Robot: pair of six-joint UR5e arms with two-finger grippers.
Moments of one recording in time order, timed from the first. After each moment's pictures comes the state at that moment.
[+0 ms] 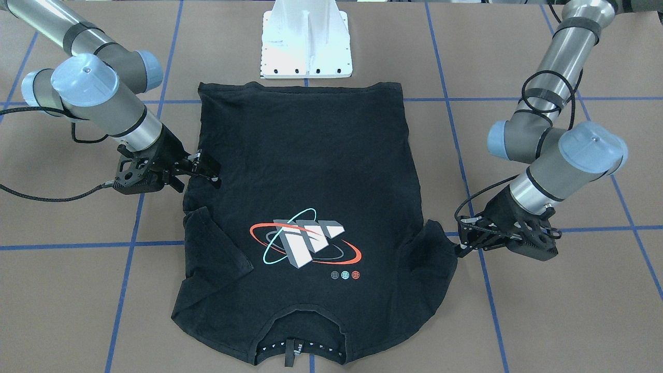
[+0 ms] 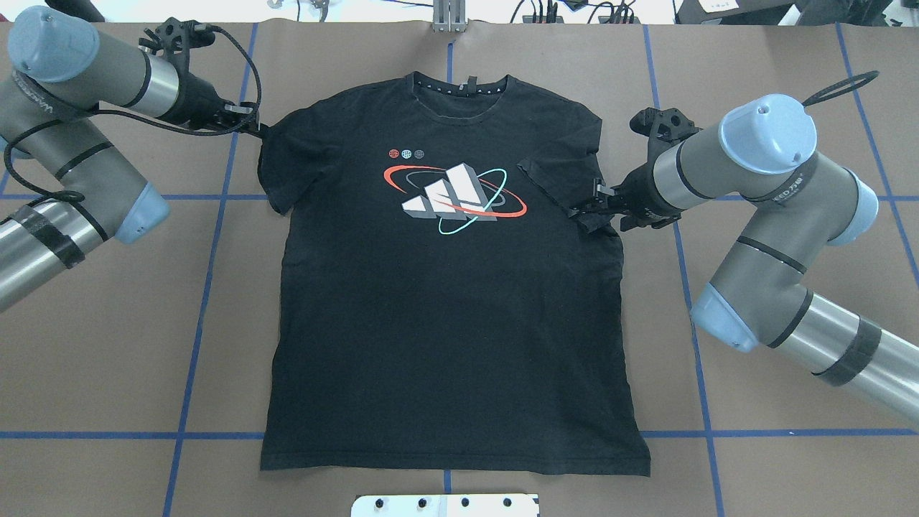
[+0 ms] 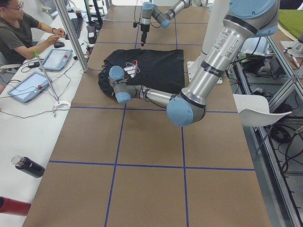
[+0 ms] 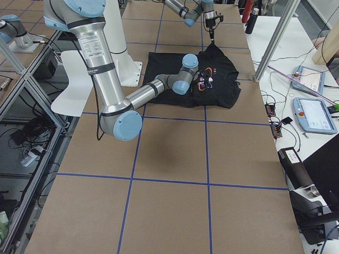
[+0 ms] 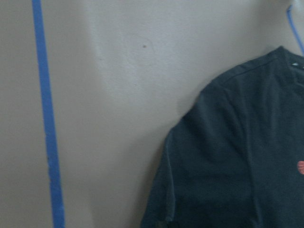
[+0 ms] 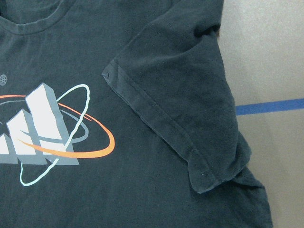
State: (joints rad) left arm -0.96 -2.11 -1.25 -2.51 -2.19 -1.05; right arm 0.76 -1.21 1.67 -1.02 2.08 1.28
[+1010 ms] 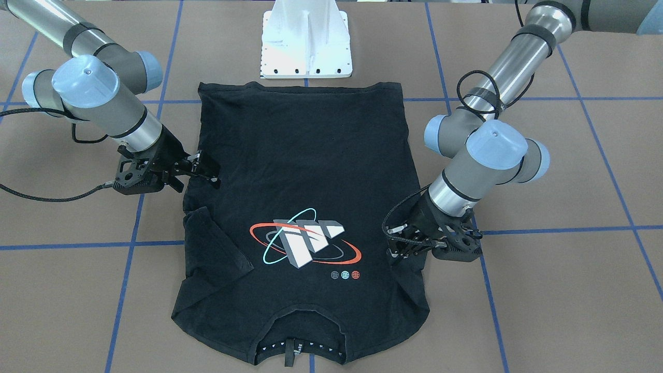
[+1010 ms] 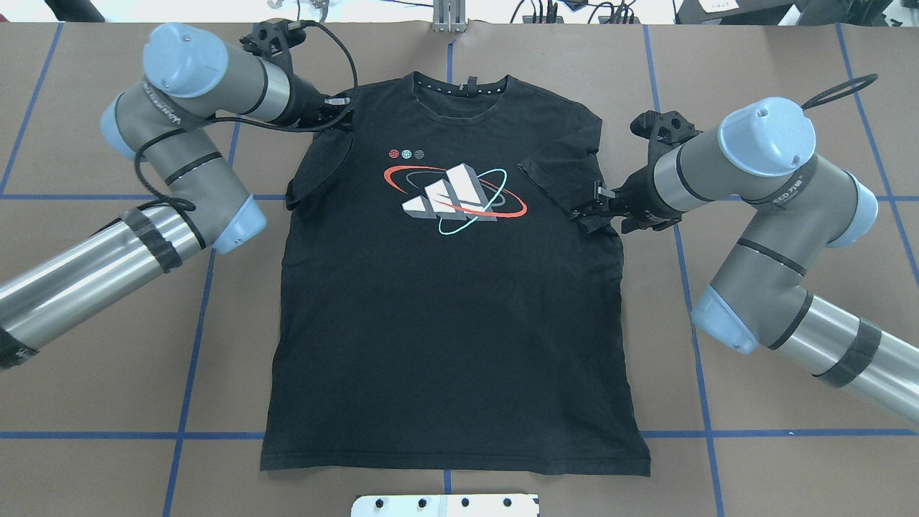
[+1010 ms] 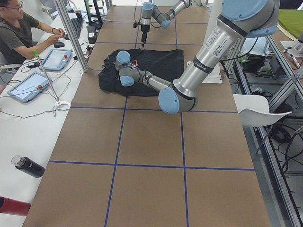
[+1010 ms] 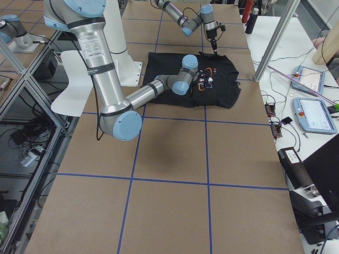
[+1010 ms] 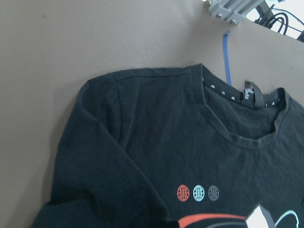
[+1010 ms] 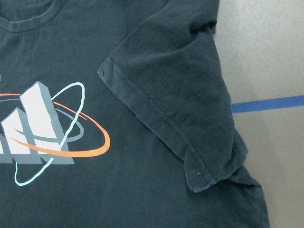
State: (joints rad) left arm -0.83 -2.31 -1.13 -2.49 -1.97 -1.29; right arm 0.75 -1.22 1.67 -1.02 2.08 1.28
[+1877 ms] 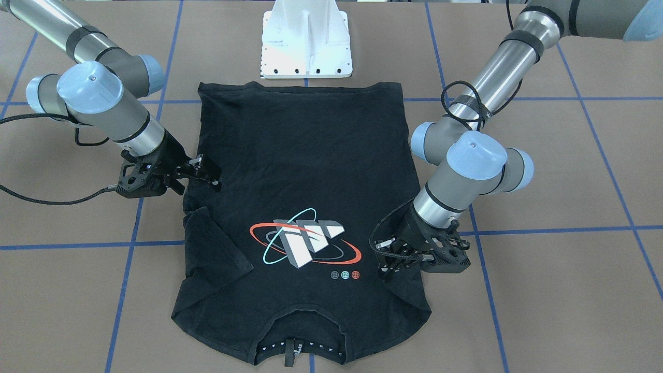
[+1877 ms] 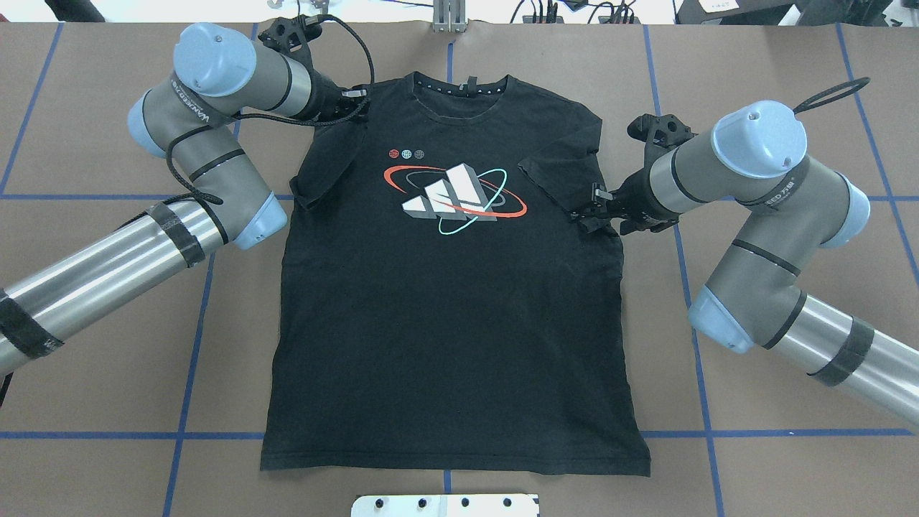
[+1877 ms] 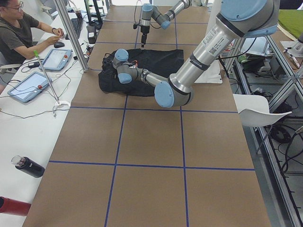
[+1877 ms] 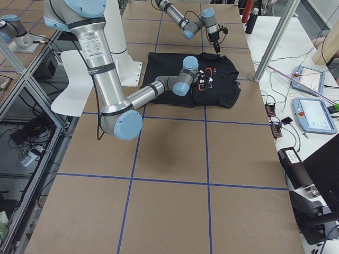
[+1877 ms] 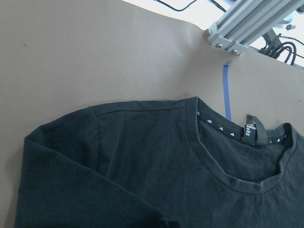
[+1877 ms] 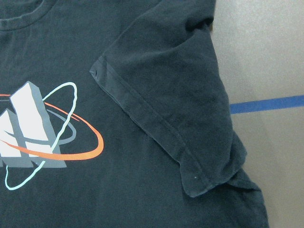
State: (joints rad) left arm -0.82 -2.35 -1.09 -2.50 -1.93 -1.32; right arm 0.75 -1.21 1.65 -1.02 2.07 1.28
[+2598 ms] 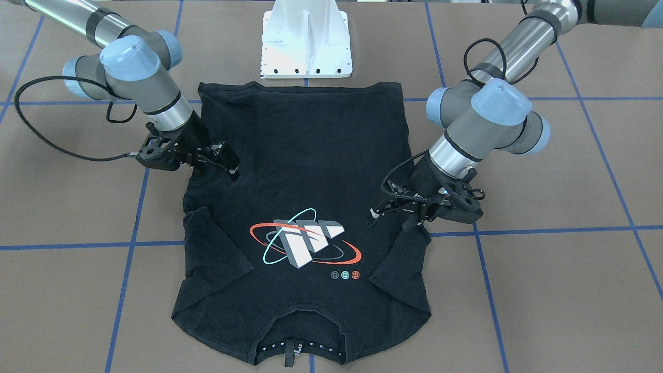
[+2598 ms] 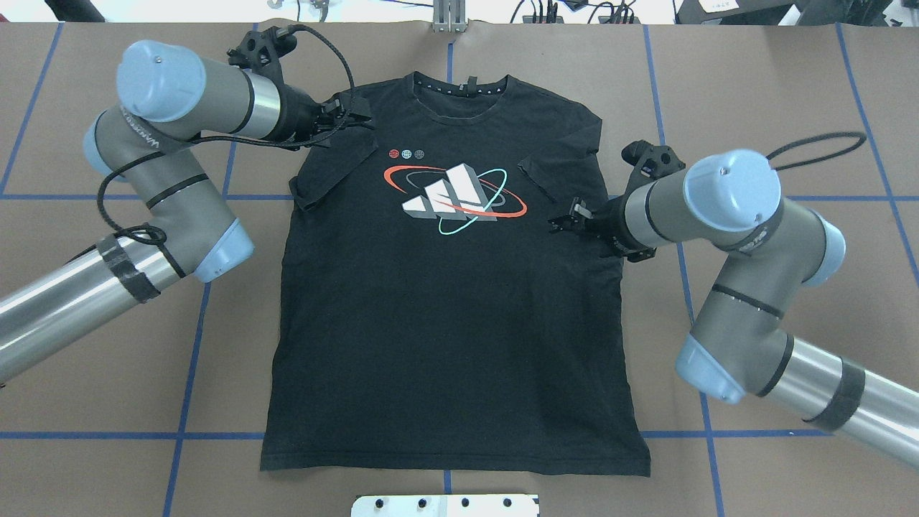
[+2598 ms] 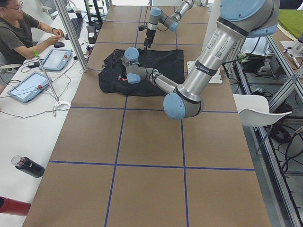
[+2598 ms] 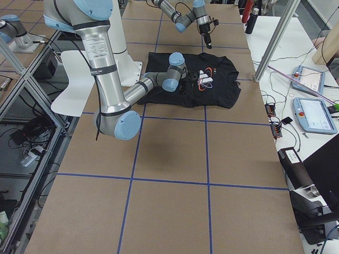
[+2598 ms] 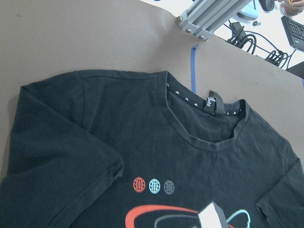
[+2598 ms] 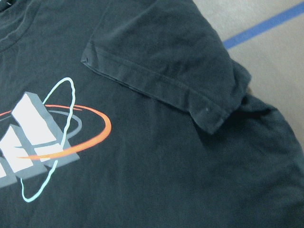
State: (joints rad) left arm -0.81 -2.15 -1.42 -2.48 -1.99 -1.40; right arm 0.55 -1.28 1.81 -1.05 1.79 1.69
